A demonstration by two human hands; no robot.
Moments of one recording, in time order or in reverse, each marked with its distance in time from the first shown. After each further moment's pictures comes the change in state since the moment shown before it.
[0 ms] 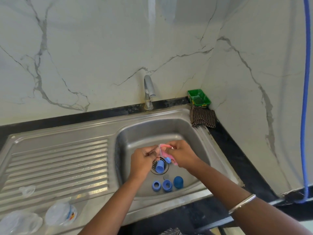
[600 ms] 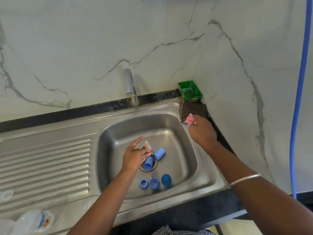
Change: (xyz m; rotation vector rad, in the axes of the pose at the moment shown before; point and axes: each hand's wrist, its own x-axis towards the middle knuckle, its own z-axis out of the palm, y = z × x) left_hand 0.041 -0.006 0.053 -0.367 0.095 -0.439; right_hand 0.080 0.058 -0.130 -0.400 0.387 0.085
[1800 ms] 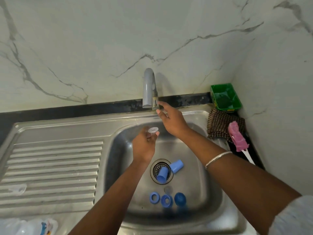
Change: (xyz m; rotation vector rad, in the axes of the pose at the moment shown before) left_hand 0.099 0.035 0.007 0.570 0.315 0.332; right_hand 0.091 -0.130 0.116 0.358 -0.364 -0.476
